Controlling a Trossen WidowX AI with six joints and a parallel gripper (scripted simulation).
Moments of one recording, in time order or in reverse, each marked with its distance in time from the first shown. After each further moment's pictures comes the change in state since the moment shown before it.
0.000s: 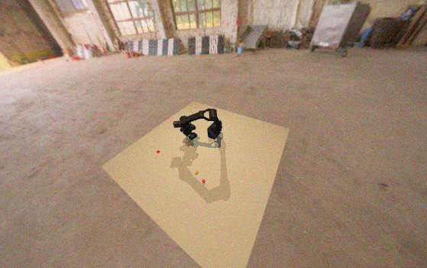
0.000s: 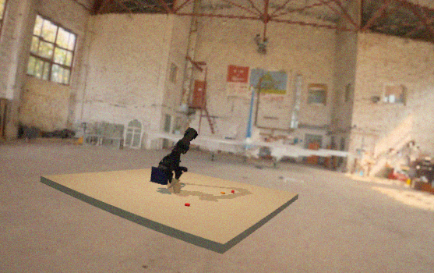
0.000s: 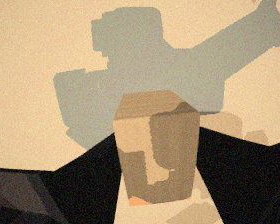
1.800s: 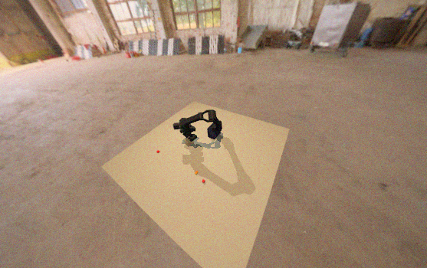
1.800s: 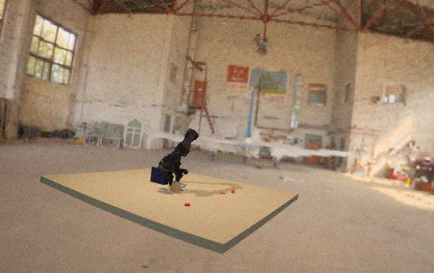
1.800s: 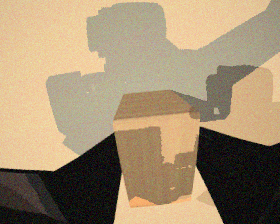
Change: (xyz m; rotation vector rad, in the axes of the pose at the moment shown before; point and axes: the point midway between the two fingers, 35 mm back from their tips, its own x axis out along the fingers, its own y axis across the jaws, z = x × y) arm 0.015 0.000 -0.005 0.002 0.001 -0.004
